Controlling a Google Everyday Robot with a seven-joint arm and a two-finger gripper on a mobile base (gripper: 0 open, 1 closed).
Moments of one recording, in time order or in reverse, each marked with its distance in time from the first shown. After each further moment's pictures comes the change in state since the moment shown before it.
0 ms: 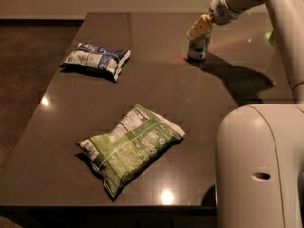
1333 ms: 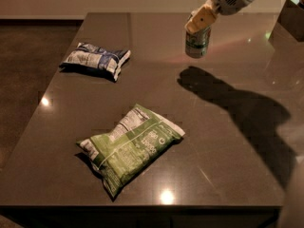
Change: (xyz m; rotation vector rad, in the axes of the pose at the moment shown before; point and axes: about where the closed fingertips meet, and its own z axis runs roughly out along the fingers) arm -0.013 0.102 -0.089 -0.110 -0.039 -0.196
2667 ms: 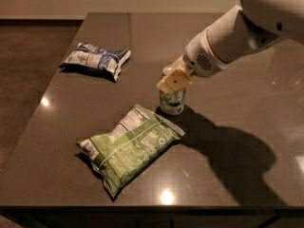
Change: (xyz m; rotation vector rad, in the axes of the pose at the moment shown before) arm 0.052 0.173 0.029 -0.143 0.029 -0.020
